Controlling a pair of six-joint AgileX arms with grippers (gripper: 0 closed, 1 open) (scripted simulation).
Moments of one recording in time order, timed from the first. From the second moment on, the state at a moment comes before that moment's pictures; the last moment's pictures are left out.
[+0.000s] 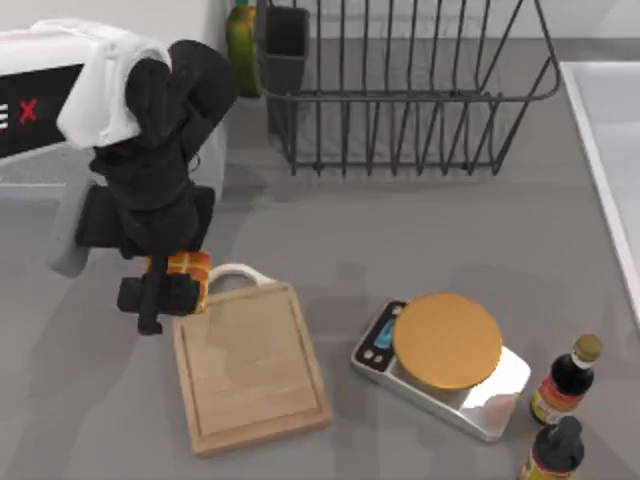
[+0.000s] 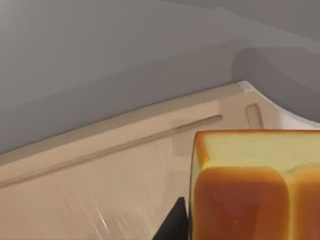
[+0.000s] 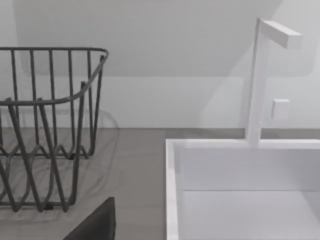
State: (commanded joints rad) left arm -0.46 1.85 1.32 -1.00 -0.02 -1.95; right arm 0.00 0.00 0.00 0.00 0.00 0.00
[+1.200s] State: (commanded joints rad) left arm -0.61 1.91 1.34 -0.98 -0.01 -2.17; right arm 0.00 0.00 0.00 0.00 0.00 0.00
